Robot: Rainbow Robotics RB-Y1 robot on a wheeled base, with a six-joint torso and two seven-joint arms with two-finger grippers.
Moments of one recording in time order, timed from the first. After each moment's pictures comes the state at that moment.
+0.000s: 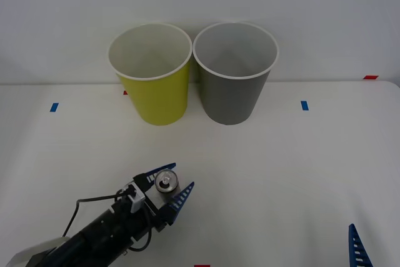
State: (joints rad) right arm 1.10 -0.32 0.11 -2.11 -0.09 -0.62 1.41; left arm -0.22 0.74 -1.11 -1.41 0.67 -0.76 -1.69
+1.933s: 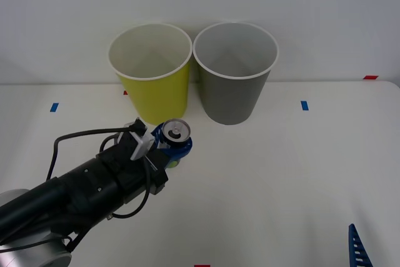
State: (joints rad) right arm 1.10 -0.32 0.11 -2.11 -0.09 -0.62 1.41; left arm 0.06 0.79 -0.49 -2.28 0.54 0.28 -1.72
